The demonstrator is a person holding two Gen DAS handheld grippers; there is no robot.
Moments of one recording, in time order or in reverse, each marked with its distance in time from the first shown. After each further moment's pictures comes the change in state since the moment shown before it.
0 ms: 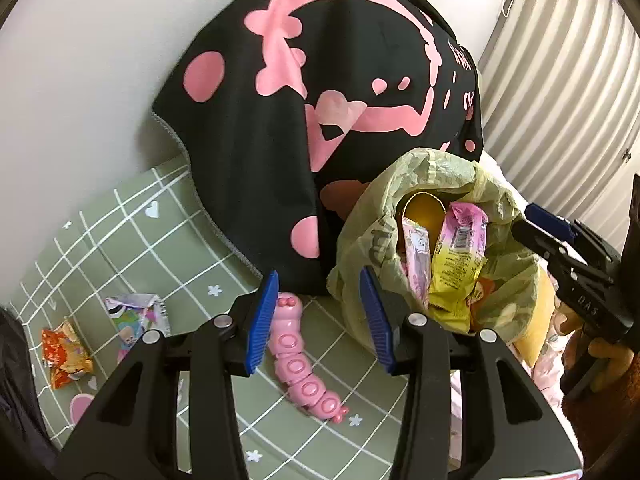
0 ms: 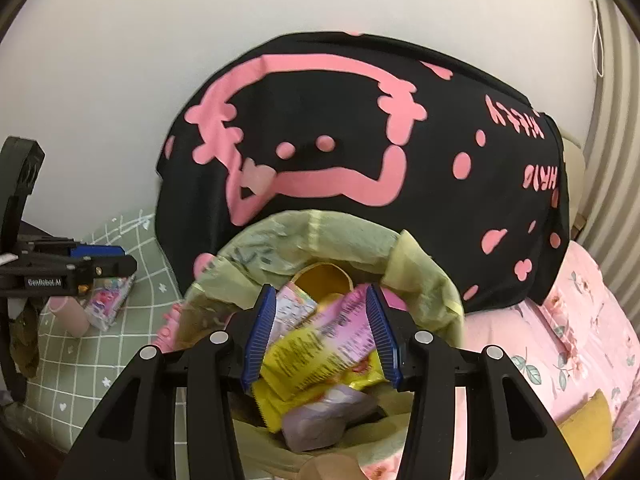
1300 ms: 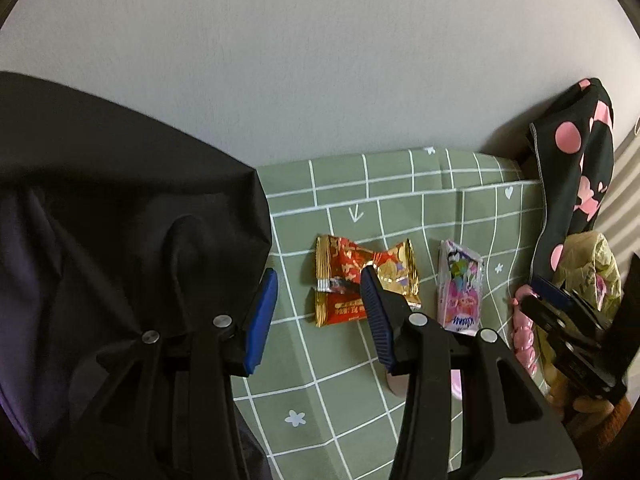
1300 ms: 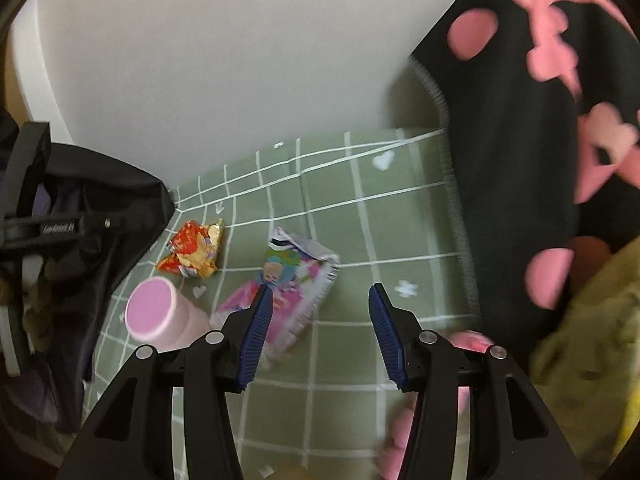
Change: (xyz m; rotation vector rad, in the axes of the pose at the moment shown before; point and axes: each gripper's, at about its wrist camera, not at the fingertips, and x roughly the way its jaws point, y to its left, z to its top) left arm -0.077 0.259 -0.113 -0.455 -0.002 0.278; right arm 0.136 0.239 -0.023 -0.132 0.204 0.419
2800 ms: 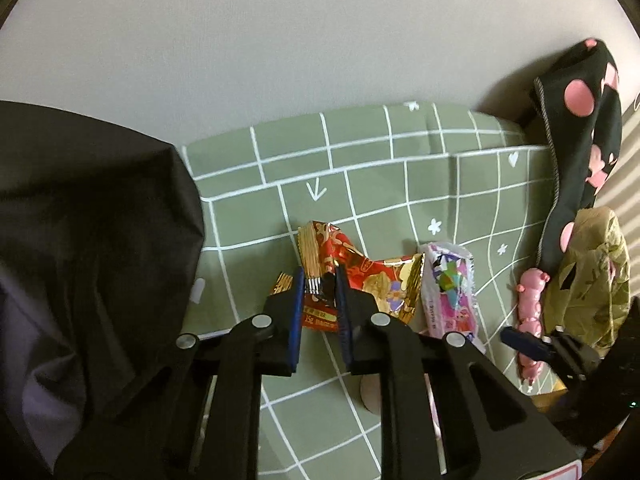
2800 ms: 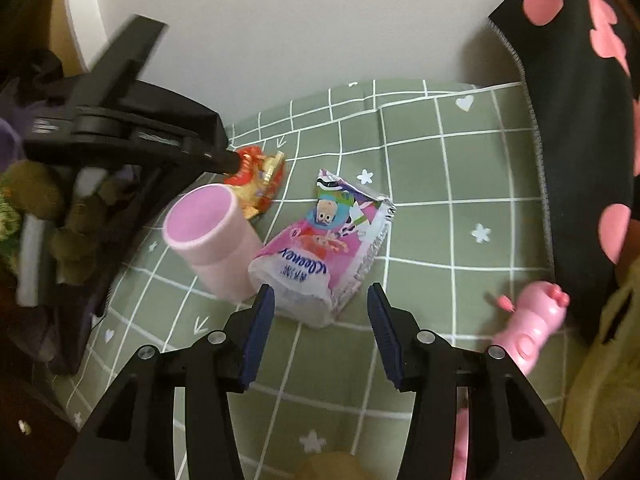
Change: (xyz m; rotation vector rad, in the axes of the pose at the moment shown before) left arm 0.046 -0.042 0.011 0.042 0.089 -0.007; right arm 0.005 0.026 -0.040 -0.120 0.074 0.101
